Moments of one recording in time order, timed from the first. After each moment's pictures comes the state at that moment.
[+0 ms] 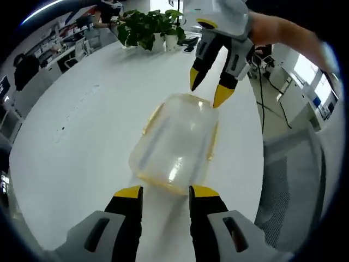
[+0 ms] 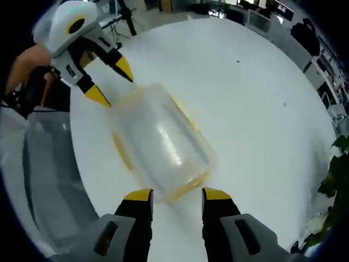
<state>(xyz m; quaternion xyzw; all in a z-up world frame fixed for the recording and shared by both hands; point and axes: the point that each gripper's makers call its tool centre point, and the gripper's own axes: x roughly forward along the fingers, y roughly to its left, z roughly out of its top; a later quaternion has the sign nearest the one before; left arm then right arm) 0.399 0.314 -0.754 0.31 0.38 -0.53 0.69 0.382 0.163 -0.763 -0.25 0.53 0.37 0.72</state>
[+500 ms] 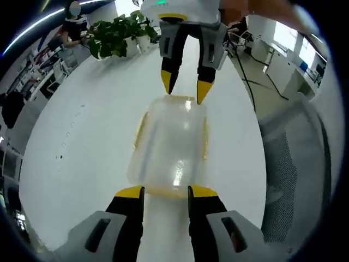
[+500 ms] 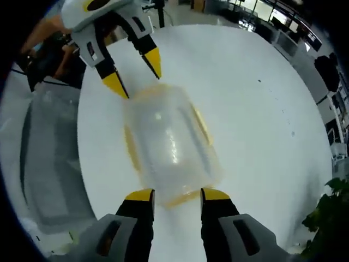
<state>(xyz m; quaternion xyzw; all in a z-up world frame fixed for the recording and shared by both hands) 0.399 0.301 -0.747 0.38 0.34 -0.57 0.64 0.382 0.177 -0.758 -0.31 0.50 0.43 0.69</state>
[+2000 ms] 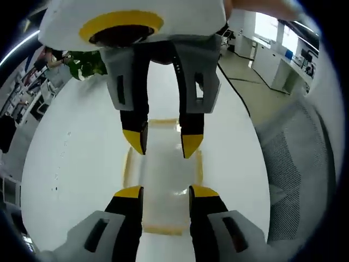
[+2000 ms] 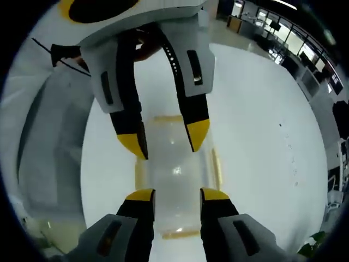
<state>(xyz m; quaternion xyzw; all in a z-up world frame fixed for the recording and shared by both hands) 0.390 0.248 -0.749 0.39 0.29 -0.62 0.62 0.391 0.227 -0.758 -0.36 0.42 0.52 0.65</state>
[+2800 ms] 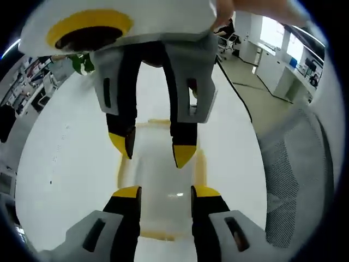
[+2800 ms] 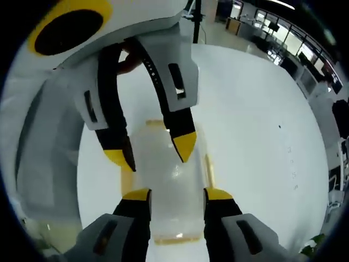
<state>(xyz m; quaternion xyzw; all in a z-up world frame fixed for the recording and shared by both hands) 0.387 0.245 -0.755 0.36 0.31 -0.62 0.63 0.407 0.232 -0.761 -0.35 0.41 0.52 0.66</state>
